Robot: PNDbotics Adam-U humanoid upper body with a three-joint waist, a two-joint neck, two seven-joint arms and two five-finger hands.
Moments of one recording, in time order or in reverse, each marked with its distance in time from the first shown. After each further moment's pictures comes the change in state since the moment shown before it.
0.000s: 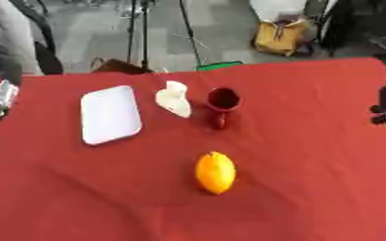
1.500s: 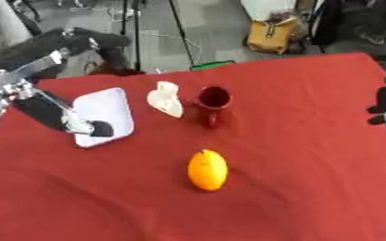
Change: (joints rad) left arm -0.512 0.256 -0.544 0.230 -0.275 -0.178 -0.428; right arm 0.004 0.000 0.013 0.001 0.001 0.000 0.020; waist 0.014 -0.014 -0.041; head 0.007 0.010
